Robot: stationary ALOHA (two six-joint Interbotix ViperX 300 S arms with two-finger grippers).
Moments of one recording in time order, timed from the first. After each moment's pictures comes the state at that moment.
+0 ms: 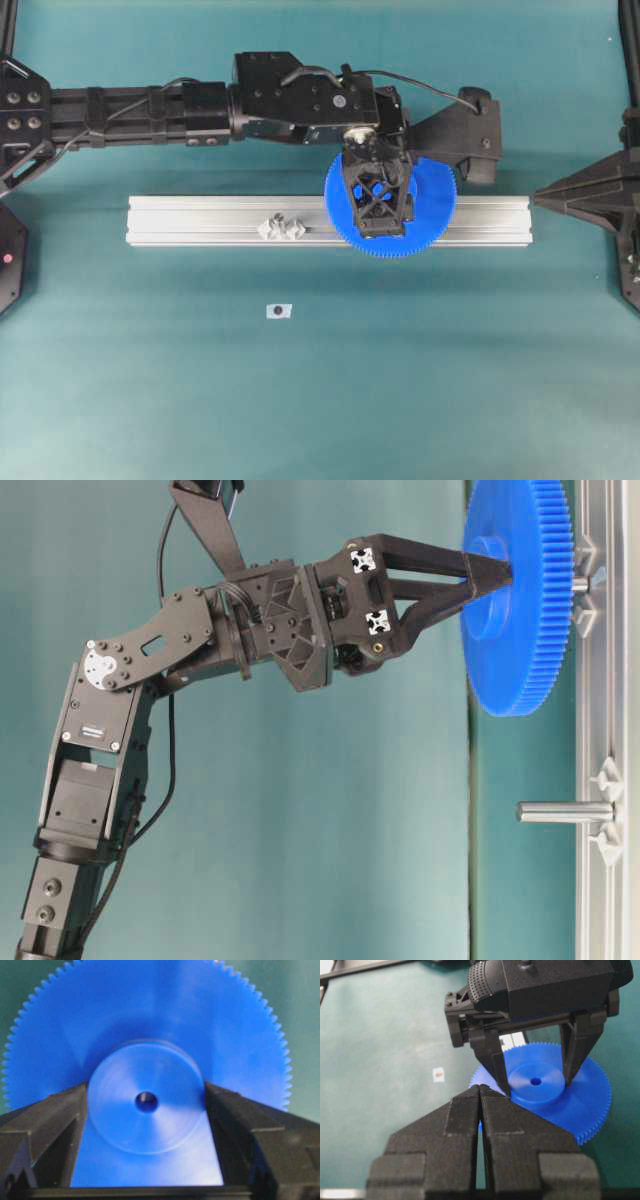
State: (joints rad) left arm 0.14 0.53 -0.37 0.02 1.10 0.14; right arm -0.06 -1.11 1.21 0.04 0.15 0.14
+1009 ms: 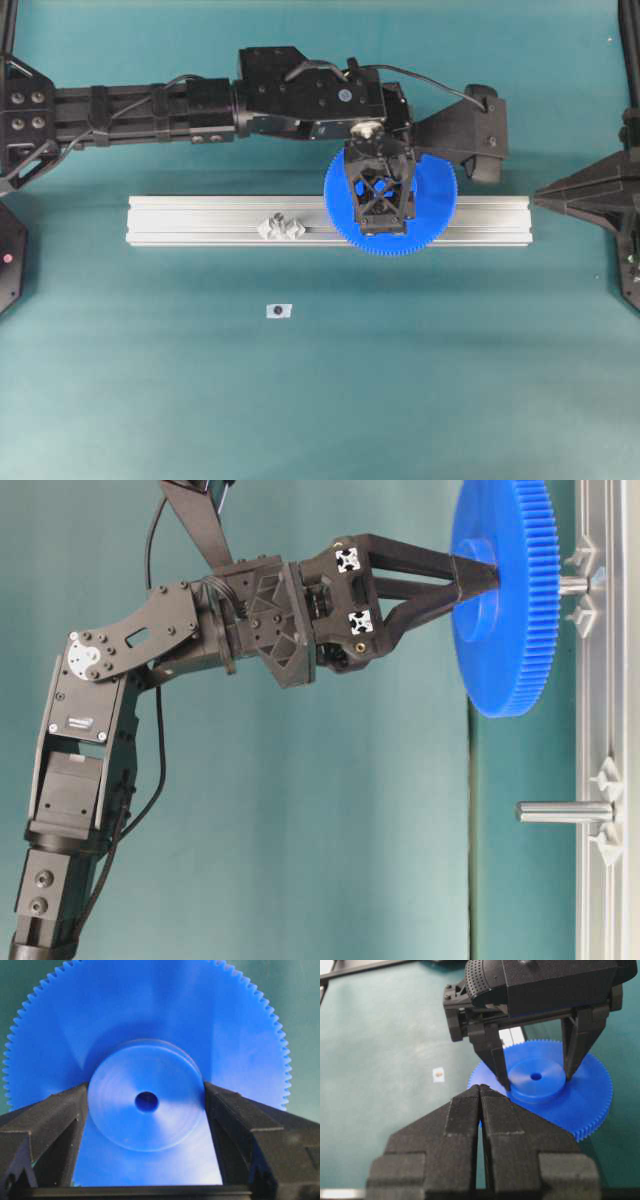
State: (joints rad) left arm 0.14 0.53 -0.42 0.02 1.17 0.15; right arm -0.06 -1.11 1.21 0.04 0.15 0.14
